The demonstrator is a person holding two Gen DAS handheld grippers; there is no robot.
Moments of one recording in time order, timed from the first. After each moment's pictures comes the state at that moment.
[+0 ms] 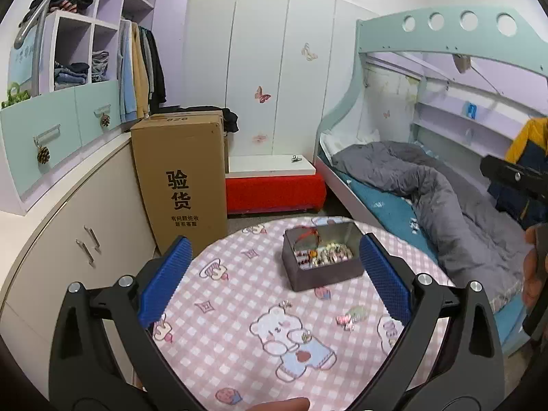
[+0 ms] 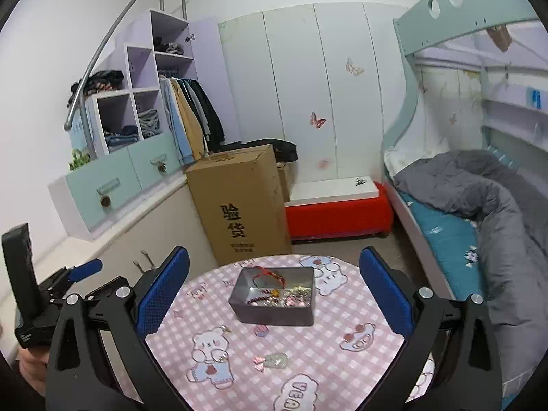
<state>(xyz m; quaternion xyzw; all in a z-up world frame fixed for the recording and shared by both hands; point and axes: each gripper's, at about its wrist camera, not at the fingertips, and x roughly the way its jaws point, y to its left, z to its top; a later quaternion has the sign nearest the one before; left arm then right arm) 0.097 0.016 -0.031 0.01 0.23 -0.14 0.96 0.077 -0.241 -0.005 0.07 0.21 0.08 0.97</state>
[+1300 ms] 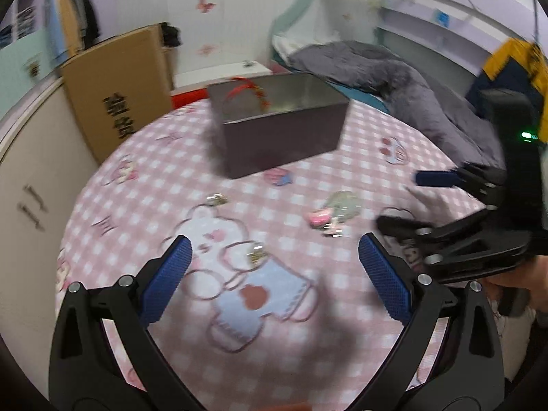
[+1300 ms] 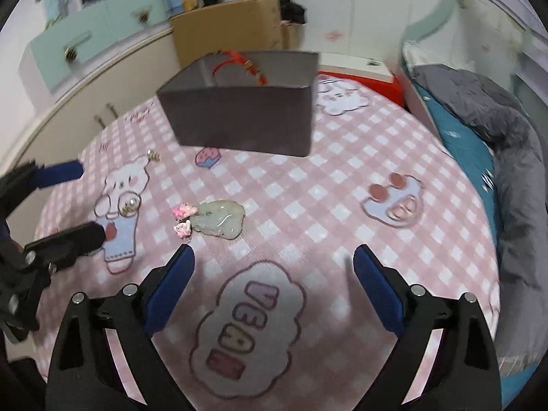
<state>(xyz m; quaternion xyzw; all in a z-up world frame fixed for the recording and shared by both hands) 0.131 -0.061 -0.180 0.08 0.40 -0.24 0.88 0.132 -0.228 -0.216 -0.03 0.46 0.10 0.88</state>
